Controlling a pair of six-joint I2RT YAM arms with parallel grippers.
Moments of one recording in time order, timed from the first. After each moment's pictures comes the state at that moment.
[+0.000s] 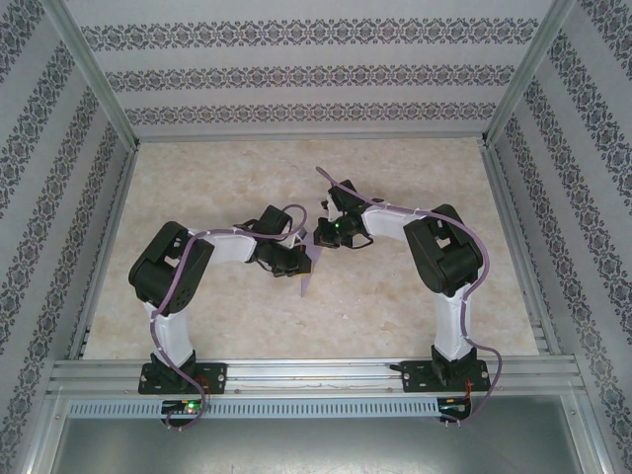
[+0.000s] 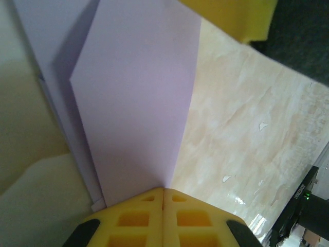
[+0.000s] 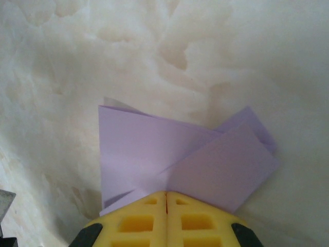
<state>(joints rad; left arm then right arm) -0.50 1.88 0.97 -0.20 0.63 -0.59 0.51 2.03 1.27 -0.35 -0.45 0.57</state>
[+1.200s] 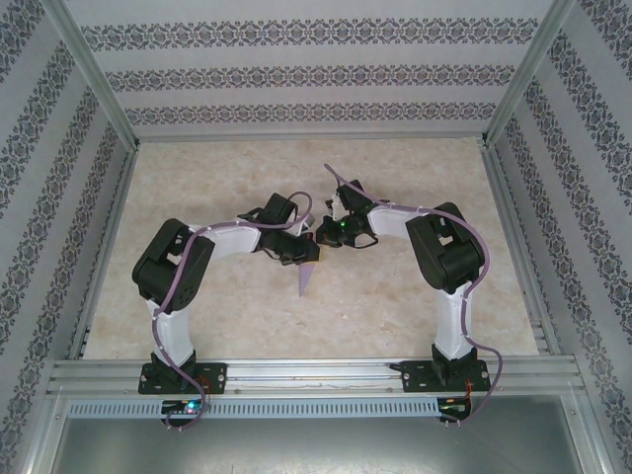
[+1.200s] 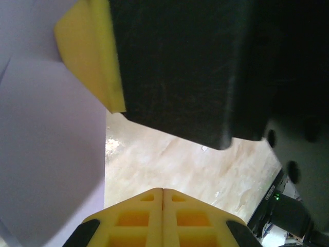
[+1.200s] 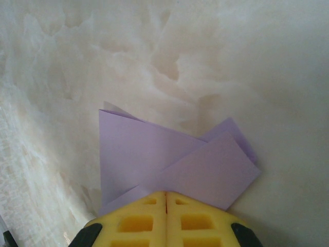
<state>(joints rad) -0.51 1.91 1.10 -0.23 0.68 -0.59 0.47 2.05 1.23 -0.26 -0.56 0.58</state>
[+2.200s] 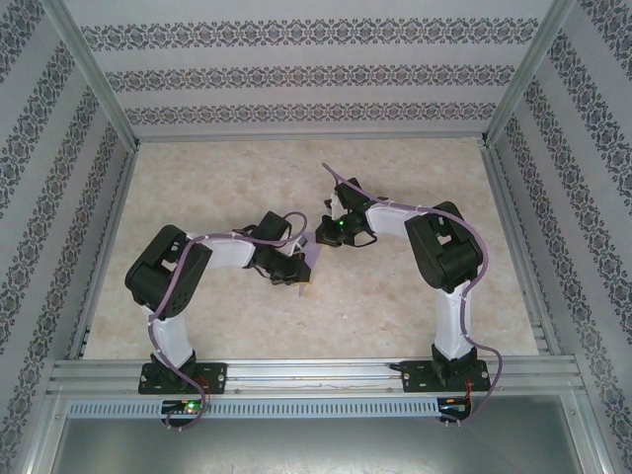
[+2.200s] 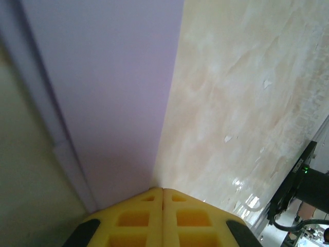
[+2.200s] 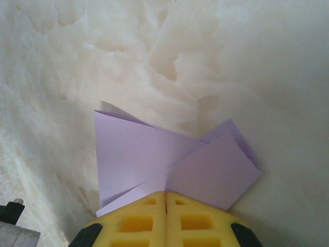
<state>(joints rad) -0.53 1.84 0.91 -0.23 0.68 -0.57 0.47 2.06 1.27 -0.32 -0.54 0.56</state>
